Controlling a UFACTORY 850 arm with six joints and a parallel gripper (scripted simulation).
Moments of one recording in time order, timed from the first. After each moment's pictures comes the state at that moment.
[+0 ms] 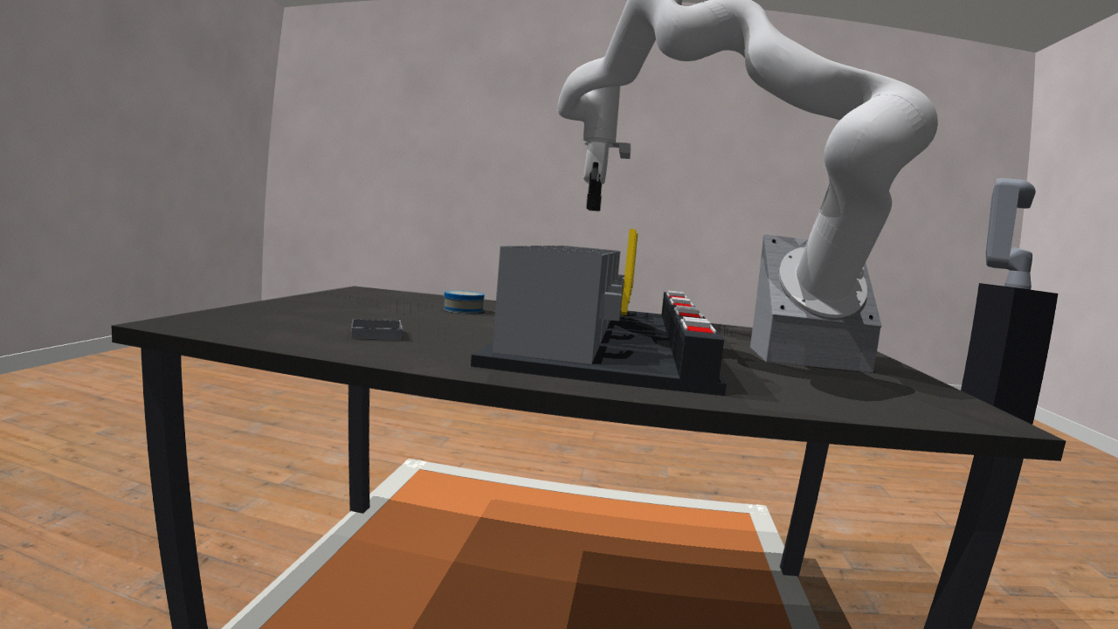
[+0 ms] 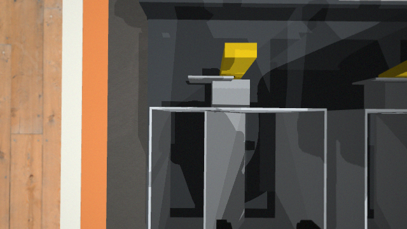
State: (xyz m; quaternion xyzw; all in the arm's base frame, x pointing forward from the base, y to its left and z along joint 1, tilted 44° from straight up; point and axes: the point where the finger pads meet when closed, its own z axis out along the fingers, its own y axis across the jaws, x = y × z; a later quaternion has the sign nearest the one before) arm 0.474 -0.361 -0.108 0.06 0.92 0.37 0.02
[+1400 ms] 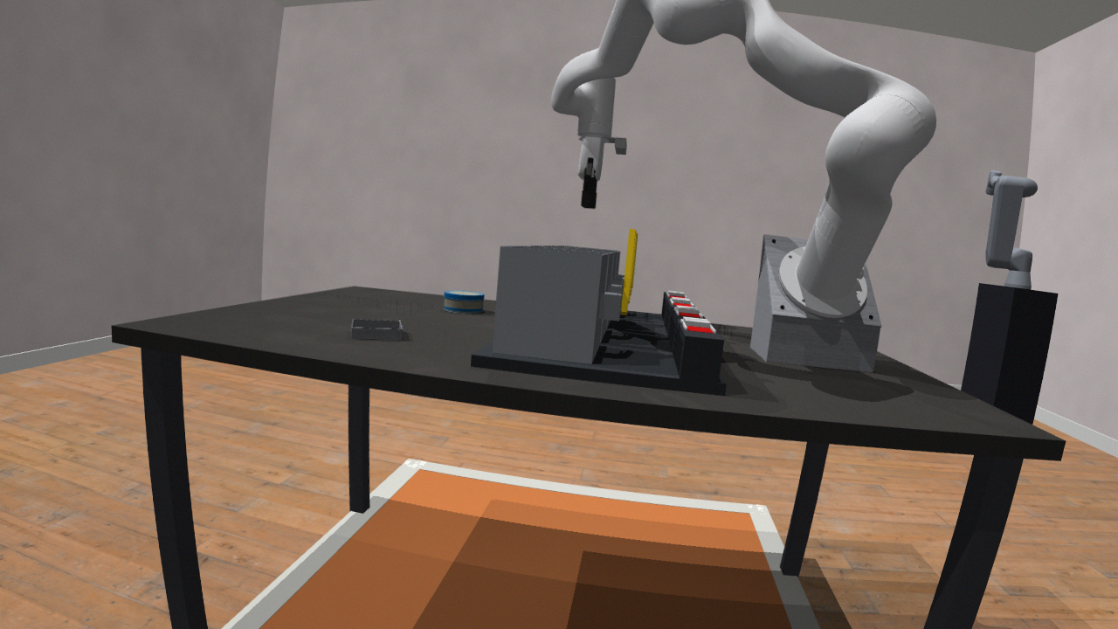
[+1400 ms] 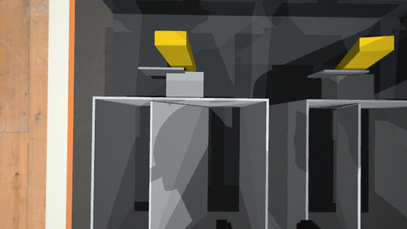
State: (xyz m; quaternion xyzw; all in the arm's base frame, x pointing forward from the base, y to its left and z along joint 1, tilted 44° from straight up) arm 0.486 -0.329 -0.072 0.06 0.92 0.38 0.02
